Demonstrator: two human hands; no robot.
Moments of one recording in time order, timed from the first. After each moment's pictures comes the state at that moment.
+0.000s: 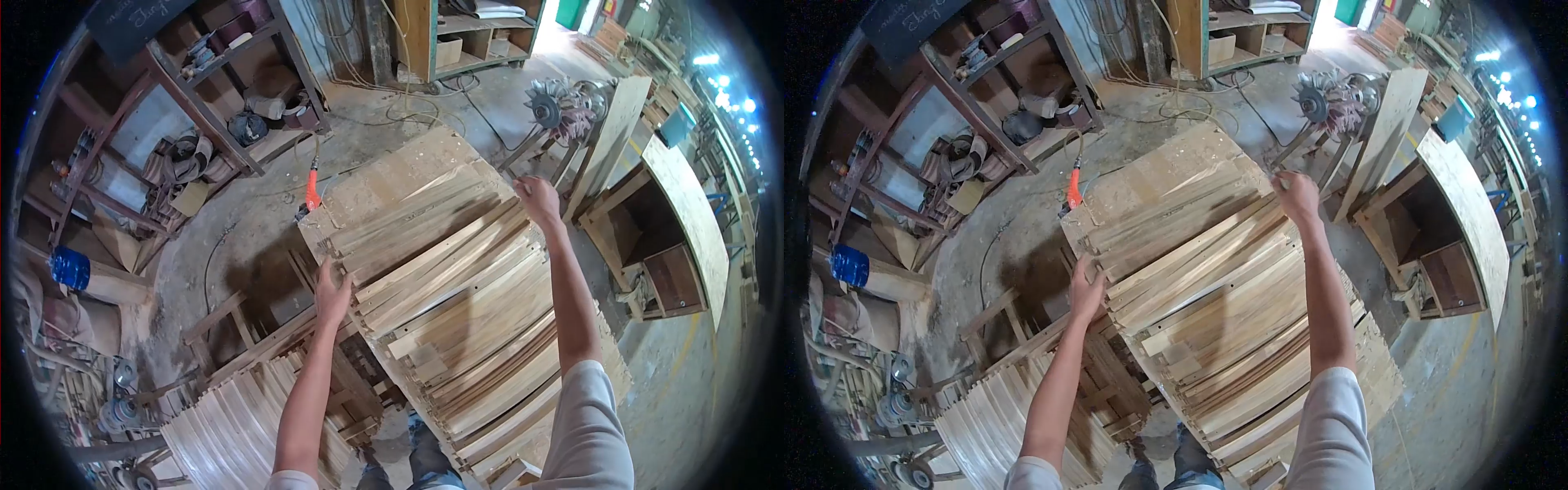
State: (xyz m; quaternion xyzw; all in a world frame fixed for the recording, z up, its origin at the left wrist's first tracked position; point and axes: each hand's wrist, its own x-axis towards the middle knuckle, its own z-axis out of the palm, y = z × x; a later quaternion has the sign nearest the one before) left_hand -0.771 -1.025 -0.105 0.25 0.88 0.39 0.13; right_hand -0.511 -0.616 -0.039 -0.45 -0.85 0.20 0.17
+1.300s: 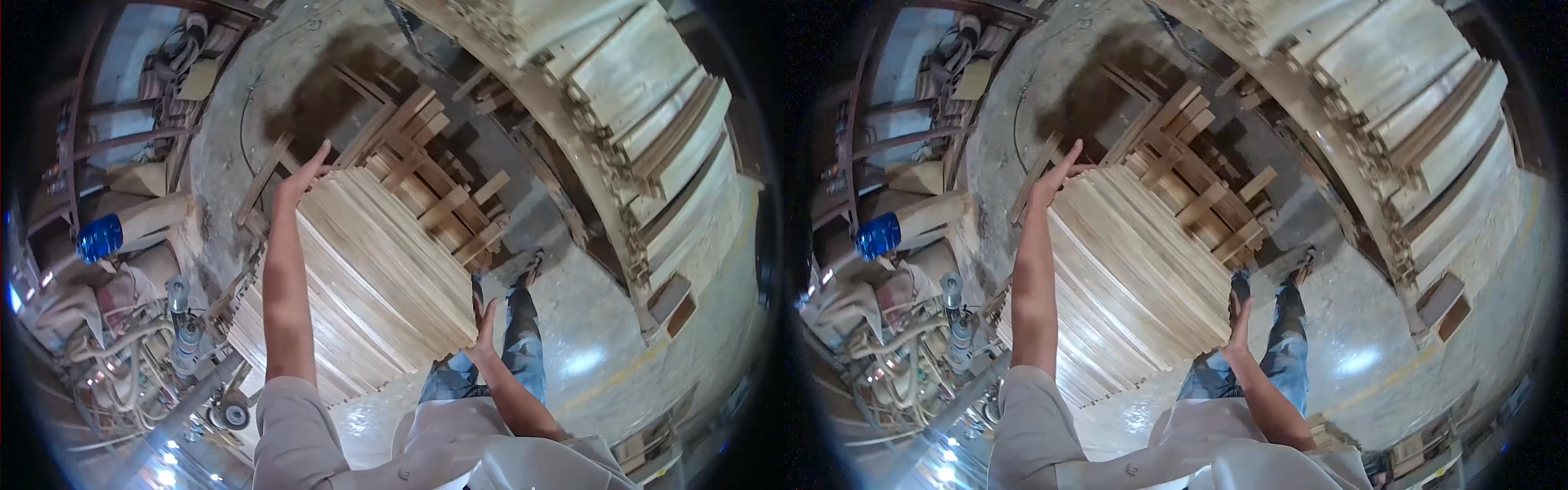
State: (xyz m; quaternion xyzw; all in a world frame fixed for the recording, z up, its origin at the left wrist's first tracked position) left_hand -0.946 -1.371 -0.202 0.09 0.79 0.06 0.60; right_hand -0.437 -1.508 -0.255 -0.53 0.05 0.83 0.17
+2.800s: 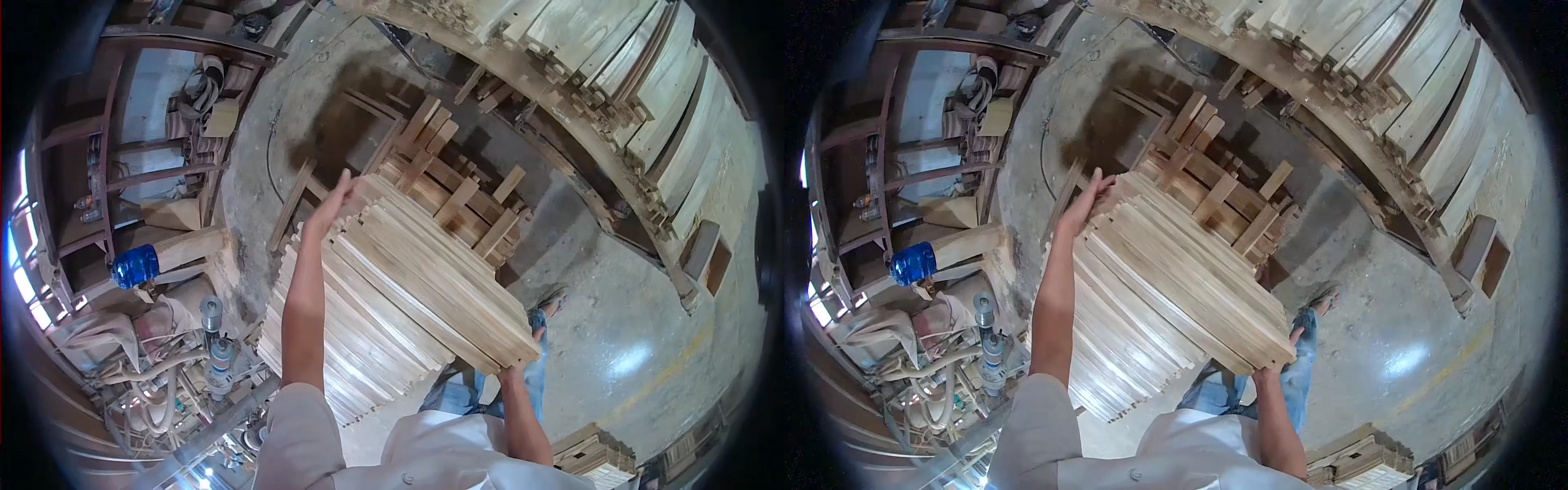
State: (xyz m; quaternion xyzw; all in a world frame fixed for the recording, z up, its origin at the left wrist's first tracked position) left_hand -0.868 -1.408 -0.177 0.23 0.77 0.11 0.58; right_hand -0.394 -1.565 -0.212 -0.54 0.15 0.74 0.37
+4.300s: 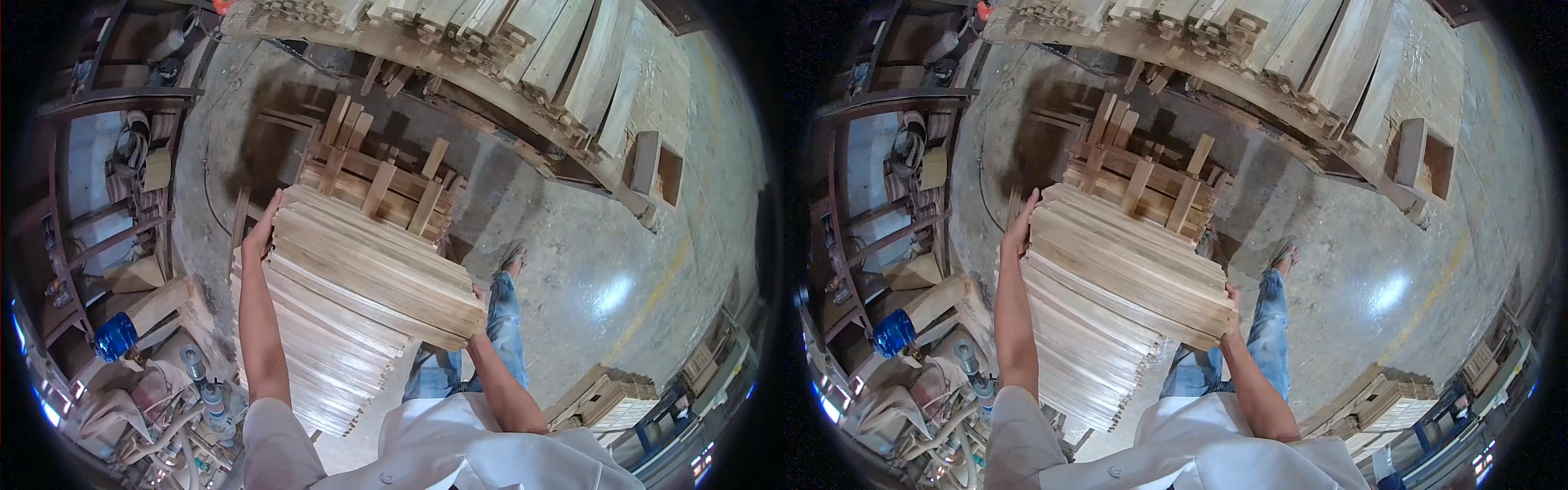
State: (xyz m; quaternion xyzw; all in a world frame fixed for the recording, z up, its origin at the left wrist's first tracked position) left_hand -0.849 -1.408 -0.181 0.11 0.75 0.13 0.64; right_hand -0.394 -1.589 -0.258 -0.54 0.10 0.73 0.40
